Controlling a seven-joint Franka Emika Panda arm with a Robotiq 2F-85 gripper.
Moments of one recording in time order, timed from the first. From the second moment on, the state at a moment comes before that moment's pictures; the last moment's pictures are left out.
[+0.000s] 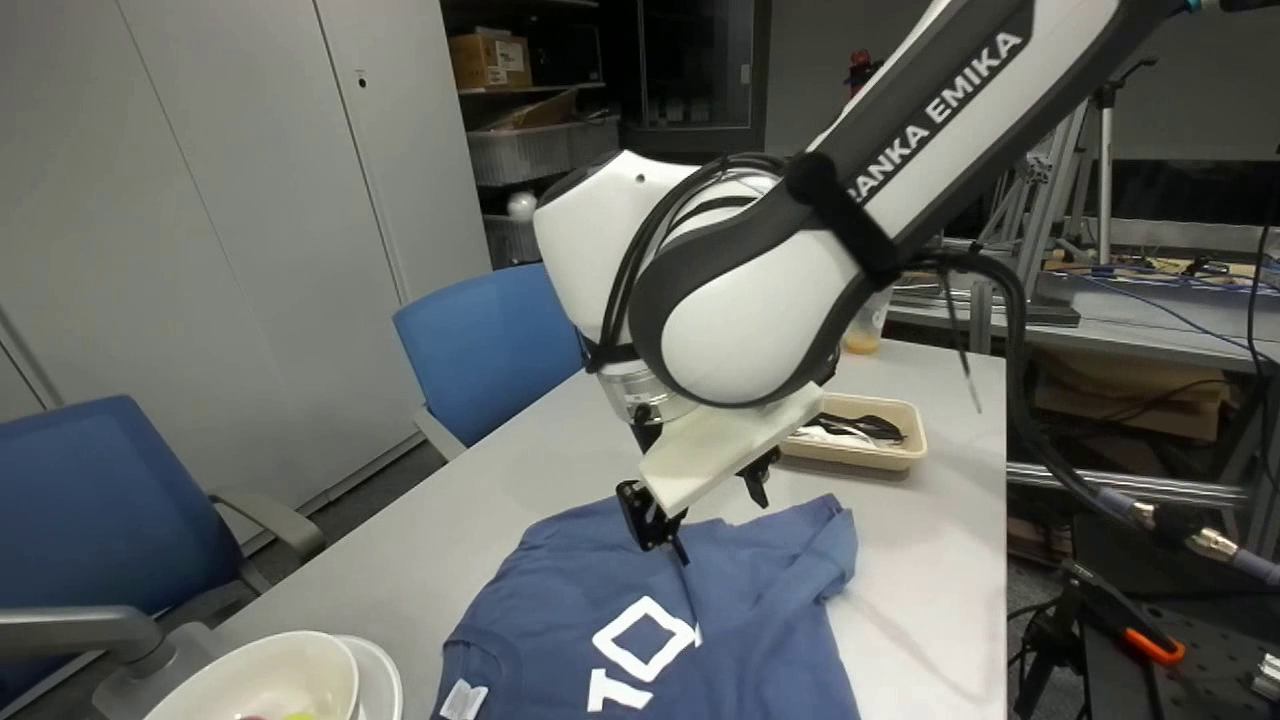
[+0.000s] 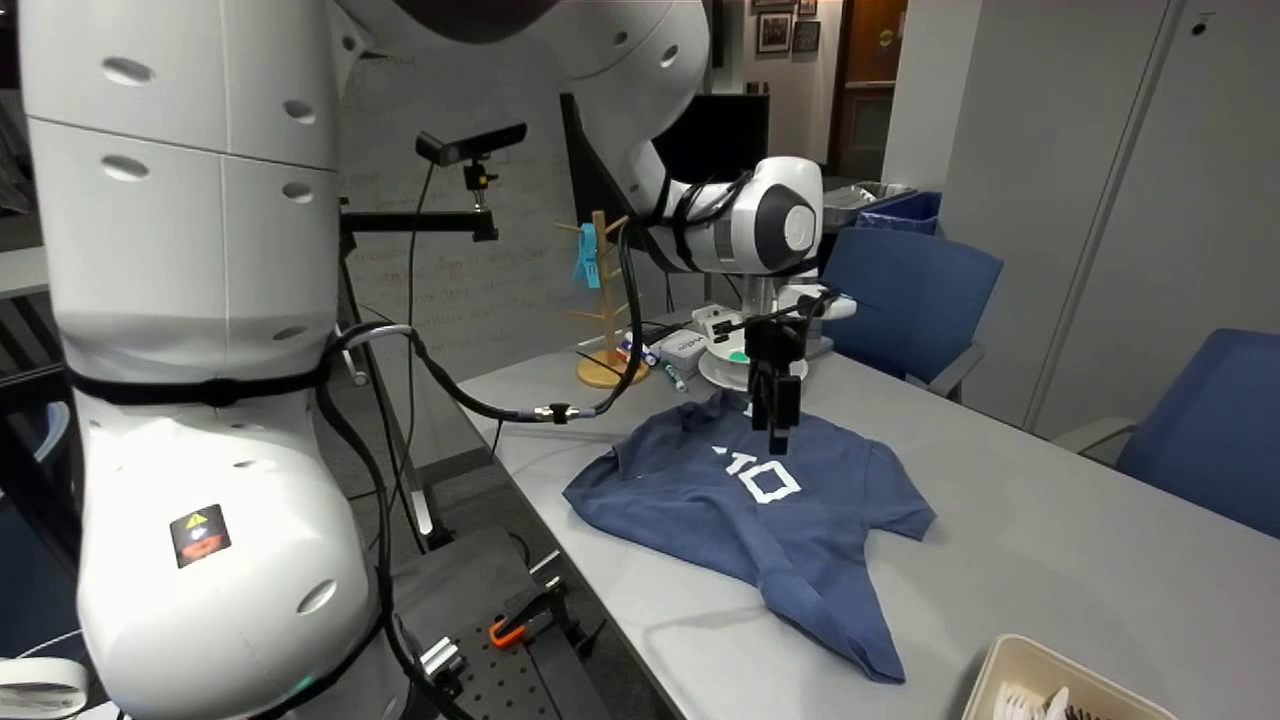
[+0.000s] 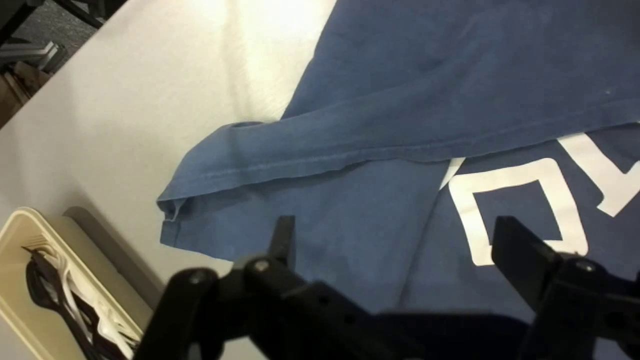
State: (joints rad) arm 0.16 0.34 0.05 -2.05 -0.22 2.13 0.88
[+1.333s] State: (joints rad) arm 0.20 0.43 0.04 -2.01 -0.11 2.13 1.18
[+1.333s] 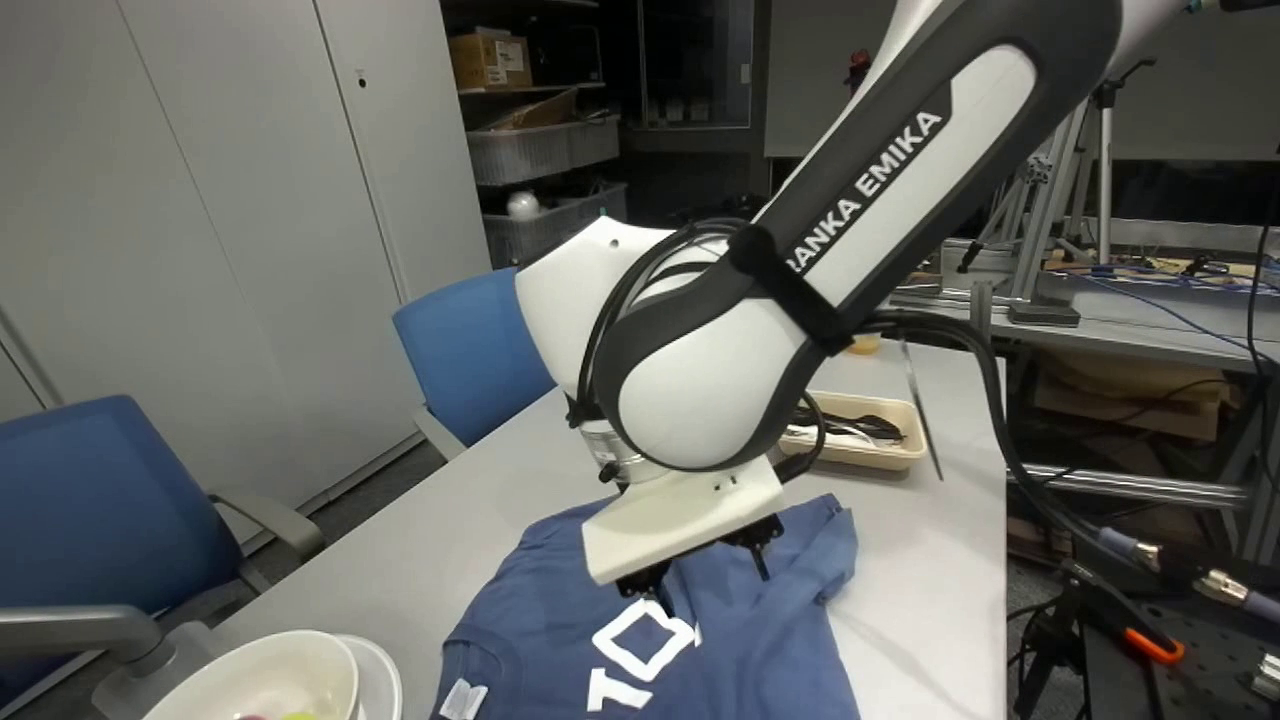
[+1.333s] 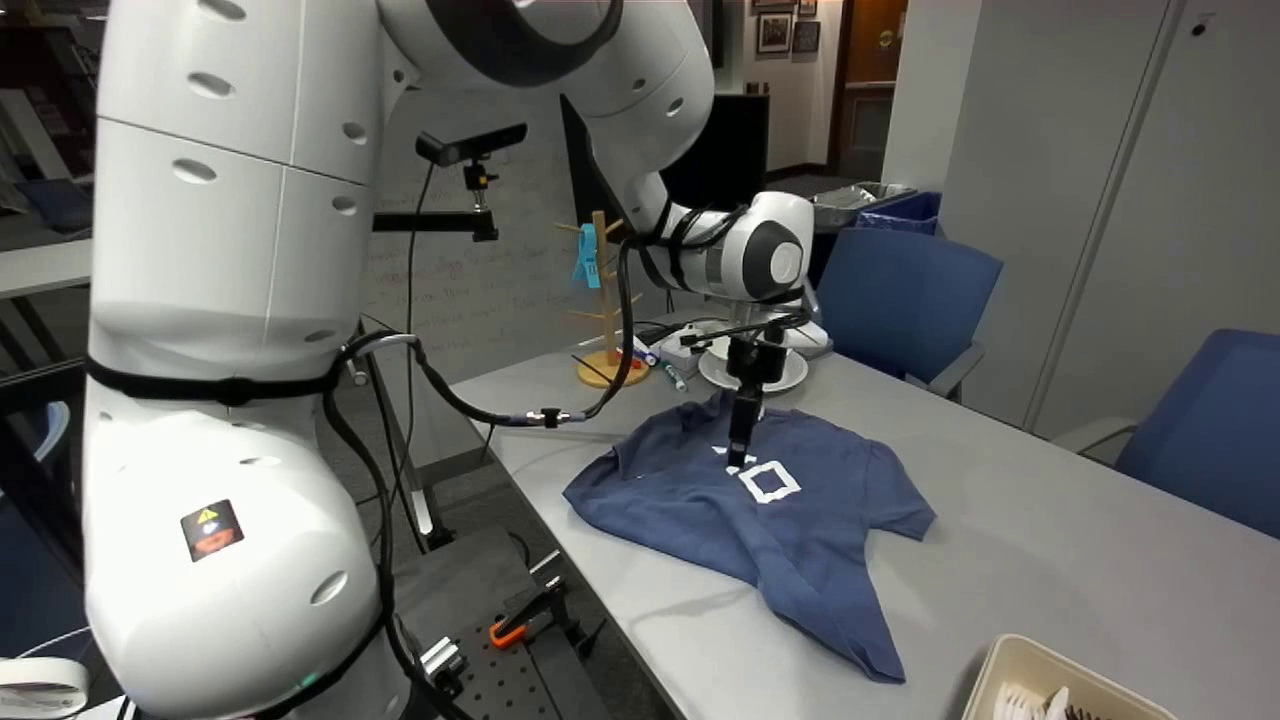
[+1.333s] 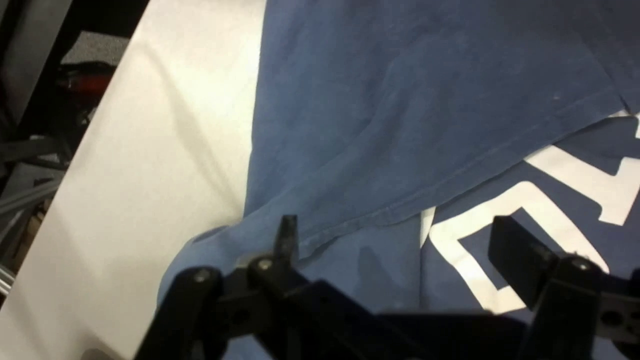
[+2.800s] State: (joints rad) arm 0.22 0.64 0.00 -1.90 -0.03 2.17 1.46
